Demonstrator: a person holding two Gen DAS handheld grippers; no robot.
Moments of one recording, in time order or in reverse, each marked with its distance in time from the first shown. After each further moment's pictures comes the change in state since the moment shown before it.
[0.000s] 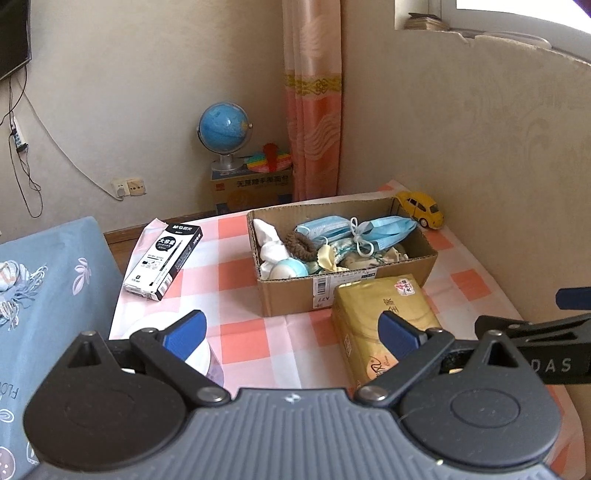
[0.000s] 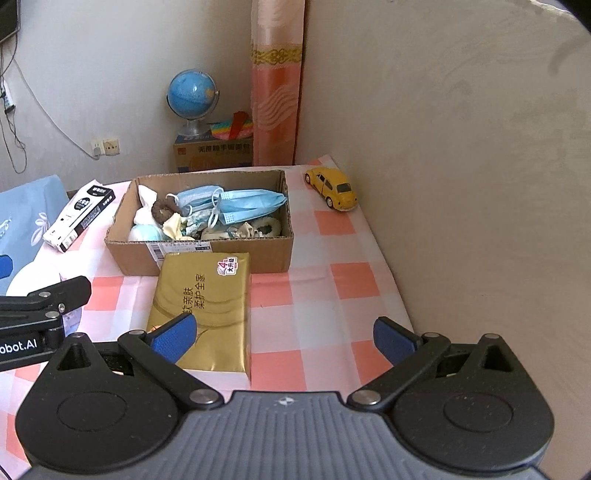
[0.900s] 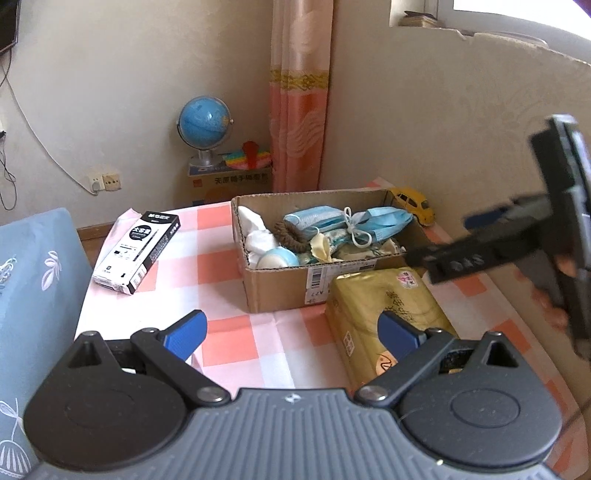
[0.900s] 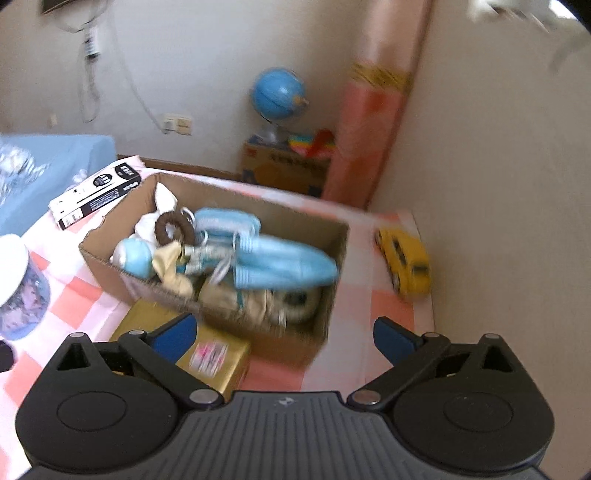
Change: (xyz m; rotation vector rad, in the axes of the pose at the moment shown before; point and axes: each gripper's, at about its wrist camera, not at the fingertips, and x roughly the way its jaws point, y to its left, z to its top) left arm 0.034 0.017 -0.019 -0.020 -0.022 -0.095; right arm 0.112 -0.002 0.058 -0.290 -0.046 0.178
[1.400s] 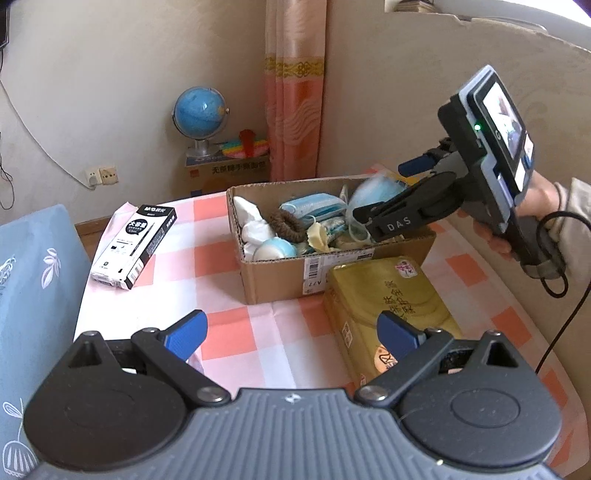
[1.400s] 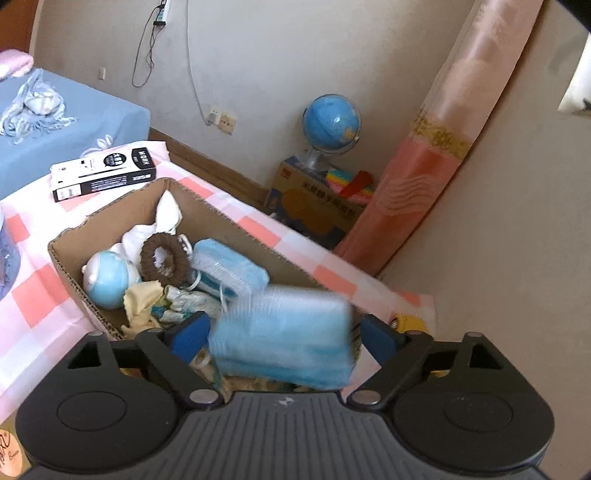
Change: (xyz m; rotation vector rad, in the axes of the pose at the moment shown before) left arm 0.004 -0.003 0.003 0.021 0.050 -0.006; right arm 0.058 0.015 0.048 -0.335 -0.089 0.033
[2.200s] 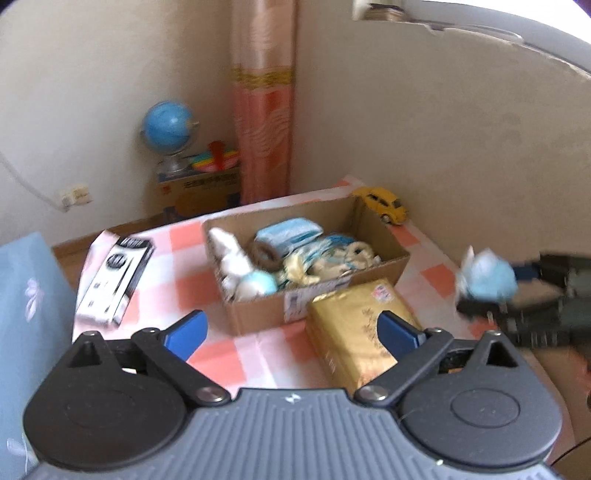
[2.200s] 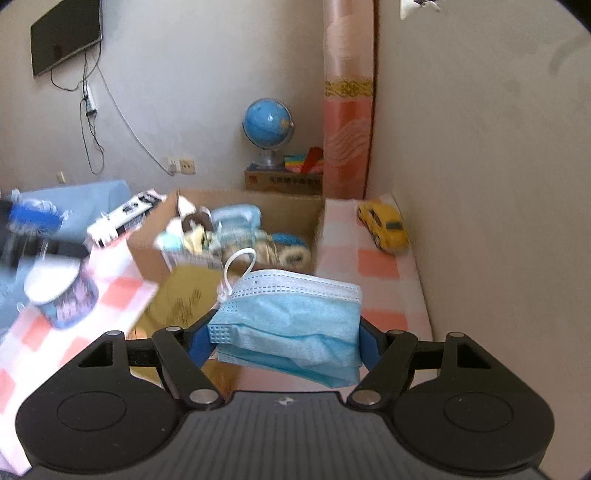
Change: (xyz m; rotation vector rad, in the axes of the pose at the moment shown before) left arm -0.008 0.002 0.030 0.060 -0.004 -0.069; right arm -0.138 0.002 -0.104 0.457 -0.058 0.028
